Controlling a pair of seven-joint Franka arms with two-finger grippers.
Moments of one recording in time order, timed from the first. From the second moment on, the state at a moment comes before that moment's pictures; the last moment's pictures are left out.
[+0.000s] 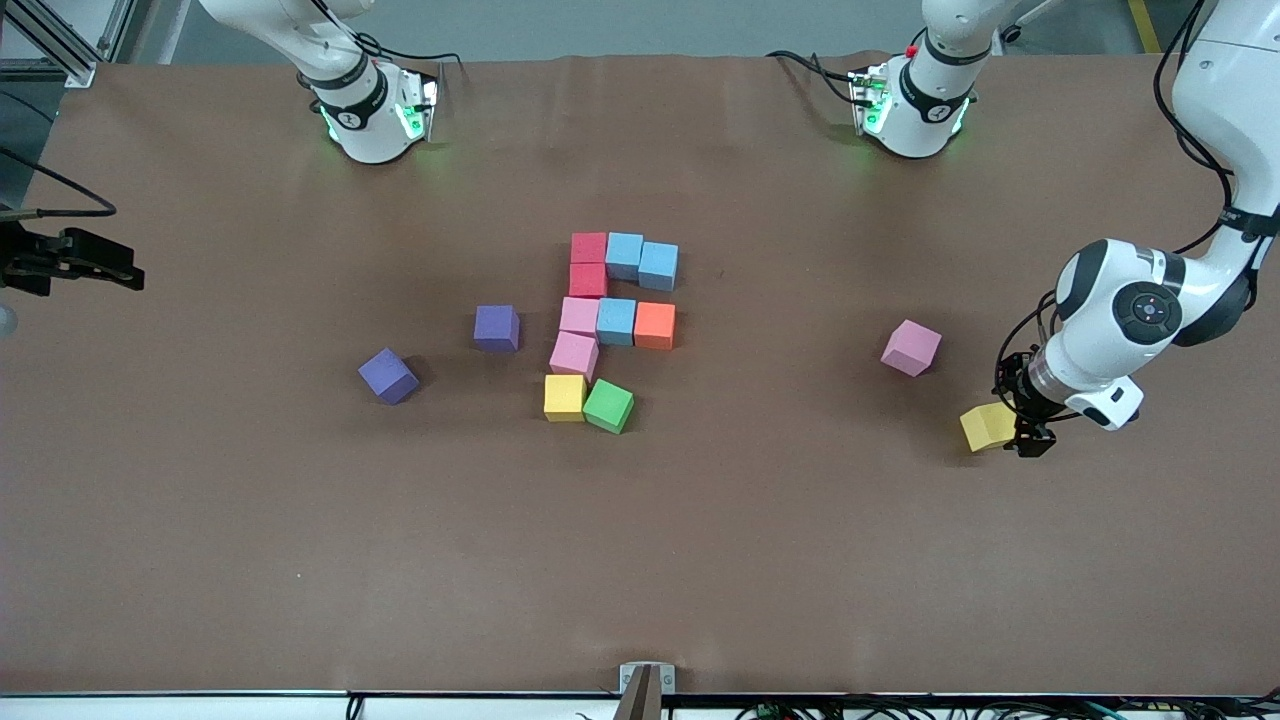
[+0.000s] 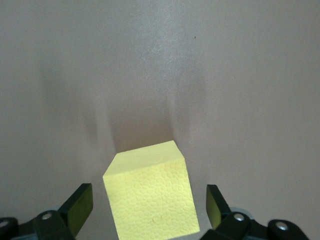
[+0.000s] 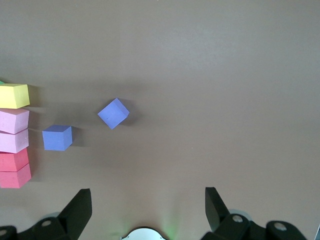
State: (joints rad) left arm 0.72 0.56 -0.68 -2.06 0.67 2.52 -1.95; right arm 0.10 0.22 -0.17 -1.22 0.01 1.29 -0.12
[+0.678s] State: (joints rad) left arm 0.67 0.63 -0.68 -2.03 0.75 2.51 -1.95; right arm 0.01 0.22 -0.09 -1.22 0.01 1.31 -0.12
